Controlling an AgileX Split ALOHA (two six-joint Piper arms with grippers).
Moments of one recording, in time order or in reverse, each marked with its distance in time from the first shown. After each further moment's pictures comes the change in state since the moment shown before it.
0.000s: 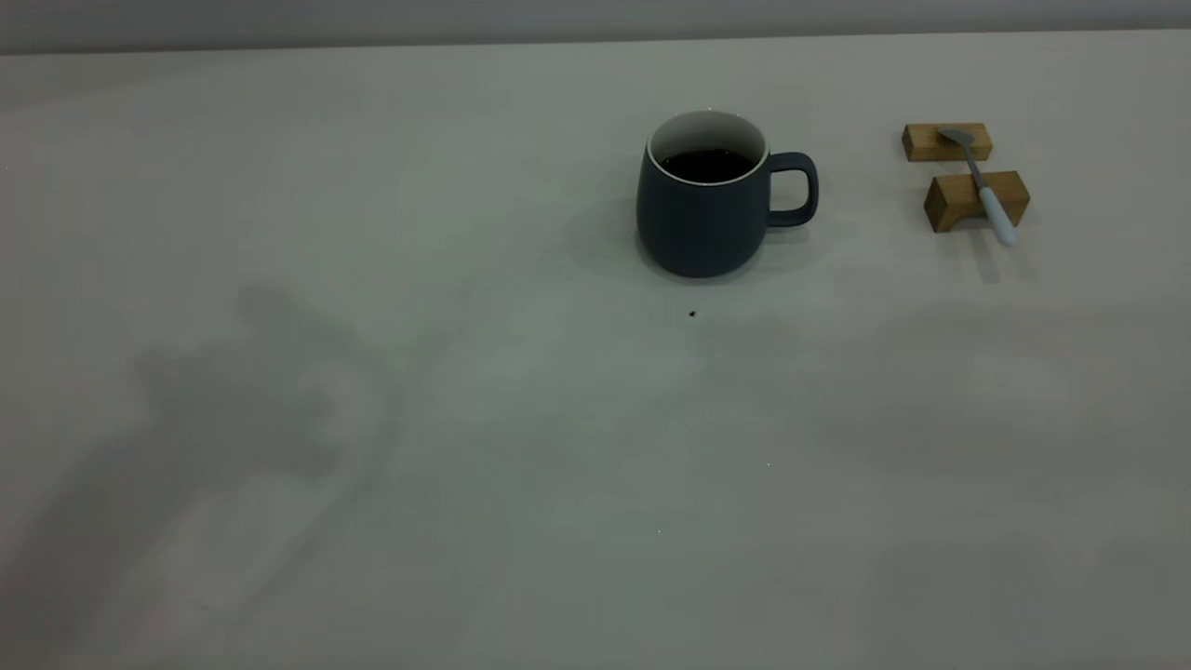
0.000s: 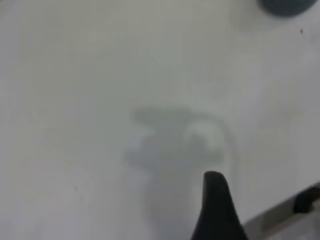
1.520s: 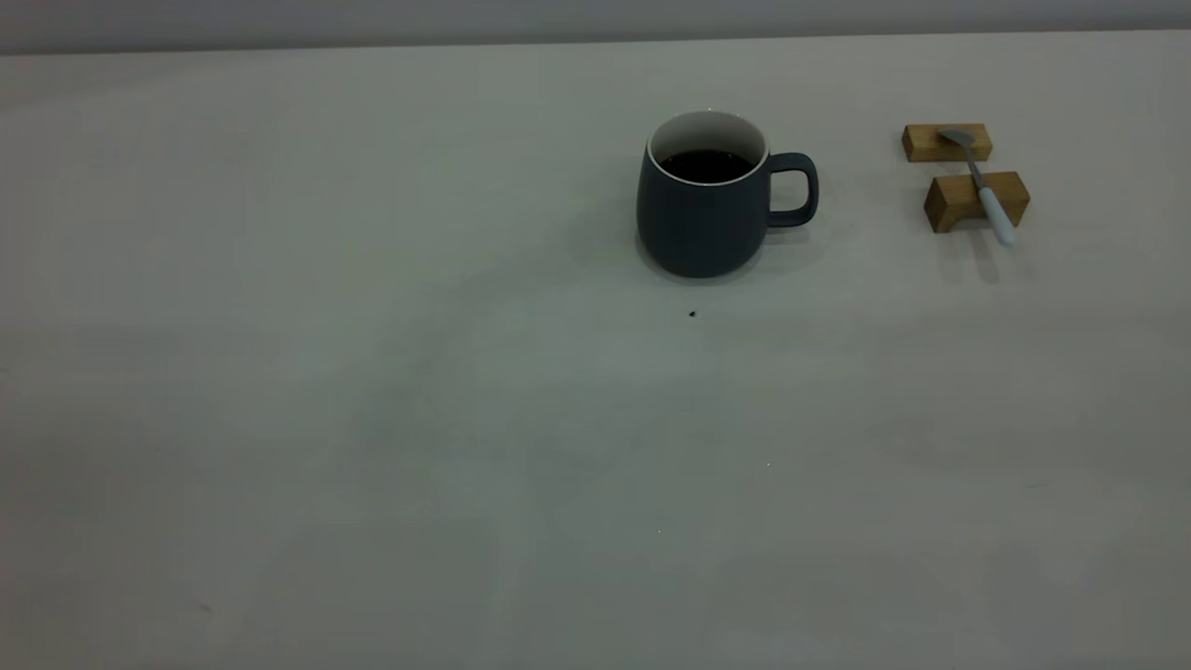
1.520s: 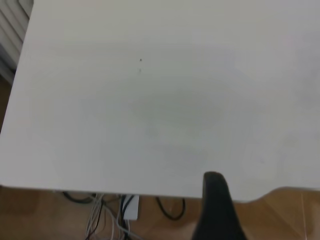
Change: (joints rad) left arm 0.422 -1.360 0.971 0.027 -0.005 -0.169; right arm 0.000 0.000 0.000 0.000 0.000 0.000
